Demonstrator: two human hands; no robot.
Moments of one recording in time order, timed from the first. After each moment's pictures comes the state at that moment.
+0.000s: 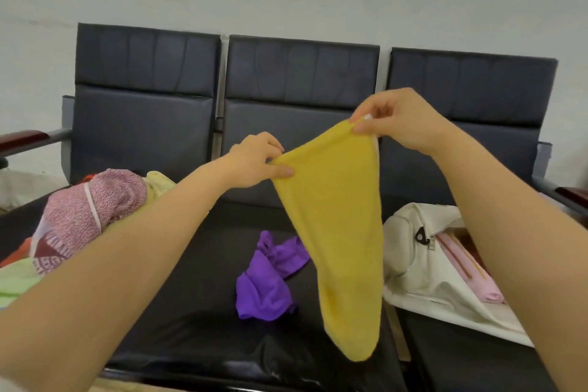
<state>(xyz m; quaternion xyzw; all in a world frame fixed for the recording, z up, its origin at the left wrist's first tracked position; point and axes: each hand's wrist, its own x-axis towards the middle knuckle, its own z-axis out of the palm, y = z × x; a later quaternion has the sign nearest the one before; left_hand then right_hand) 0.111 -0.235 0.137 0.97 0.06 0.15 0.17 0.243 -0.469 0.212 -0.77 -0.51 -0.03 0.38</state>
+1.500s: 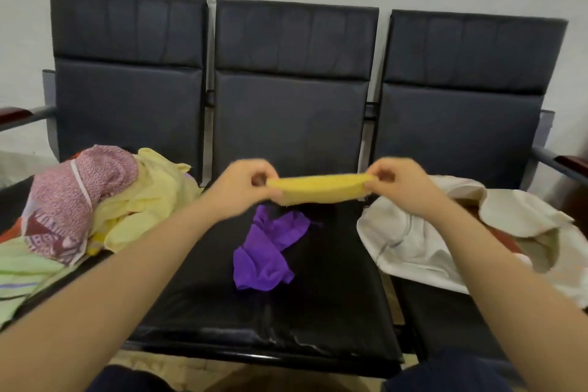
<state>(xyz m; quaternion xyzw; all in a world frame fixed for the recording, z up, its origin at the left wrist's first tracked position) 0.090 -0.250 0.049 0.91 0.02 0.24 0.34 0.247 -0.507 0.078 -0.85 -0.40 -0.03 0.34</state>
